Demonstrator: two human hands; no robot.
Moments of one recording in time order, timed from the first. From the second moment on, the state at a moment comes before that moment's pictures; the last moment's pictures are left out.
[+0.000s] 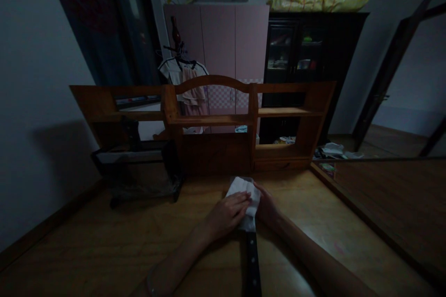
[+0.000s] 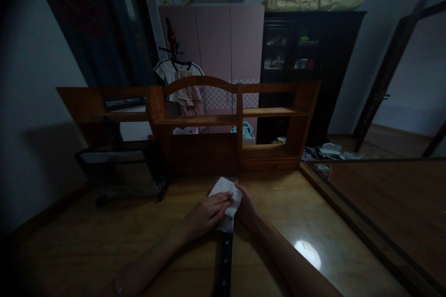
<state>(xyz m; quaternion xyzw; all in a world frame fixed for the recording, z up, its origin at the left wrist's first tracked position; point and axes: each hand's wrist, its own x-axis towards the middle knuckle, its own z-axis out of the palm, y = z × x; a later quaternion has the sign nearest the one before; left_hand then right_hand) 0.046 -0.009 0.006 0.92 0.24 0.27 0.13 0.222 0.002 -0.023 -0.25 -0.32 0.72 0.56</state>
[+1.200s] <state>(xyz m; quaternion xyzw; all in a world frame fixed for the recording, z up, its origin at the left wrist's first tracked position) 0.038 0.008 -0.002 0.84 0.36 0.35 0.19 0.219 -0.004 -0.013 -0.21 -0.34 0.76 0.51</state>
